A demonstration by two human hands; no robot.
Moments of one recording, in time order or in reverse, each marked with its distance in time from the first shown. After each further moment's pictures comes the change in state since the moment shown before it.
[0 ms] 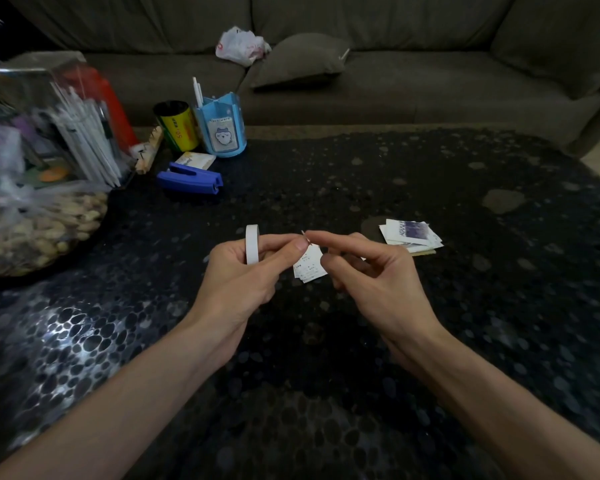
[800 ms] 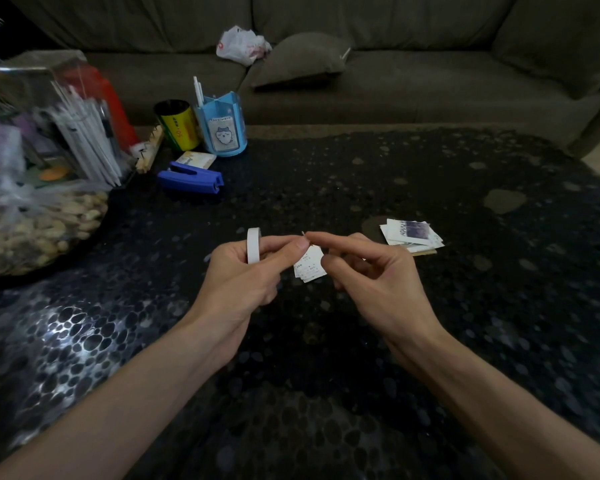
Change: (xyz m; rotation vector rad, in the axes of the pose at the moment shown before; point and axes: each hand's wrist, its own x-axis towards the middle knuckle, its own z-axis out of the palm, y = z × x) left_hand 0.001 -0.002 -0.001 -0.003 -0.018 -0.022; right_hand 0.000 0.002 0.000 -0.025 -0.001 -0.011
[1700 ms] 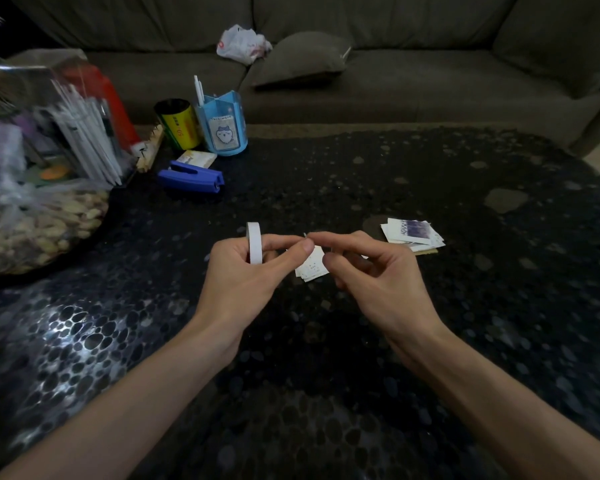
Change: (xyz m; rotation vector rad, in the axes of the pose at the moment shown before) left_hand -0.003 0.002 0.004 0.137 0.075 0.117; right_hand -0.001 -0.004 -0.001 -0.014 0.008 0.016
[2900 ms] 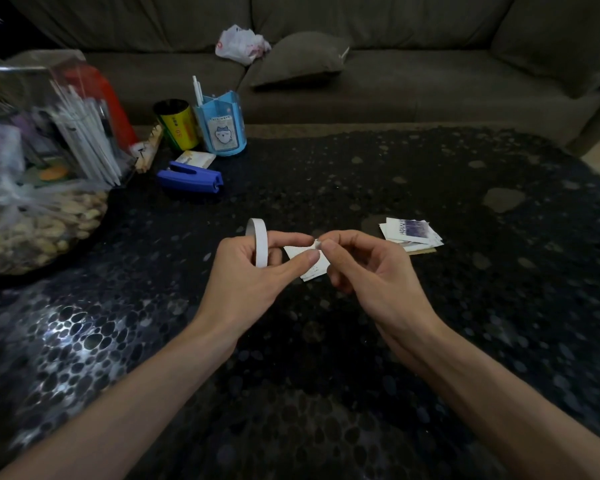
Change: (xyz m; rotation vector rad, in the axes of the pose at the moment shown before) left_hand 0.007 -0.008 -0.001 0.102 -0.040 0.138; right_hand 0.004 0.001 0.000 0.089 -0.004 0.094
